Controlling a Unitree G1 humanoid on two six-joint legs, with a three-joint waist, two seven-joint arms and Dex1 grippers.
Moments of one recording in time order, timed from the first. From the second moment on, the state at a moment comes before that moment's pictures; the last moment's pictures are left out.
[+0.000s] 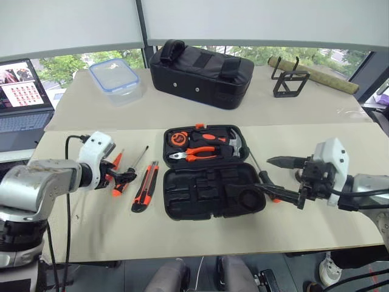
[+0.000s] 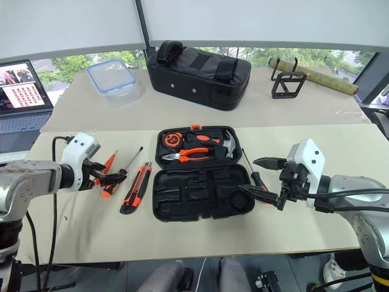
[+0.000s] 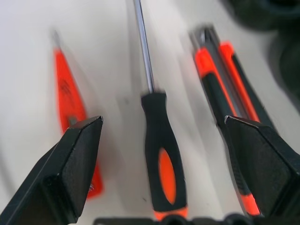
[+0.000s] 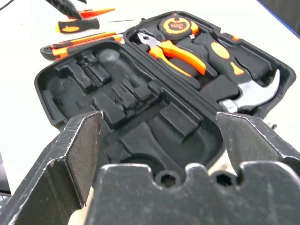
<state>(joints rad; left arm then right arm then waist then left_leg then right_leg) -0.40 0.83 0.13 -0.37 -0.51 1.42 -0.55 -0.10 -0.91 -0.29 -0.52 0.71 0.68 0.92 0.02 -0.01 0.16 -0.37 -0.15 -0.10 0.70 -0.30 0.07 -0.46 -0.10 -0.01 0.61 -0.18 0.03</state>
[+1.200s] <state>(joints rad) -0.87 0.69 -0.51 0.04 -0.17 0.59 -1.27 -0.06 -1.00 -0.31 -0.59 0.79 0.73 0.97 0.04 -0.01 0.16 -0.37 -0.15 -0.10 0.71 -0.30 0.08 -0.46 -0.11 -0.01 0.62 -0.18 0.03</state>
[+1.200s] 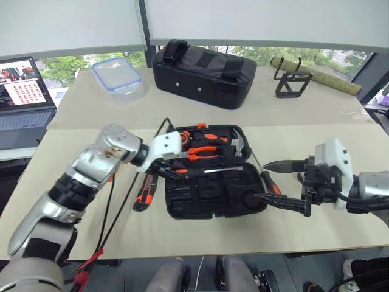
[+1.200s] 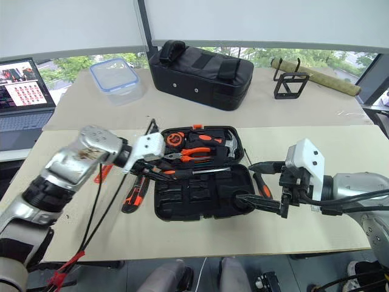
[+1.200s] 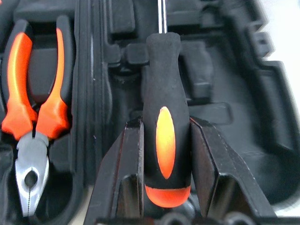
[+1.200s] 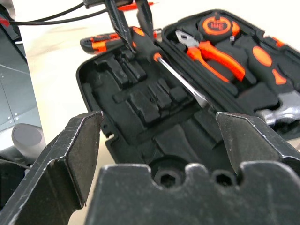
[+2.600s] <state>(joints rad) -0.96 0.44 -0.57 0.30 0.12 0.38 -1.18 0.03 -0.92 -0.35 -0.60 0.69 0.71 0.81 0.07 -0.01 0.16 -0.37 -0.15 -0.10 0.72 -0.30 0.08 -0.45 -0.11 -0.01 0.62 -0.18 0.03</state>
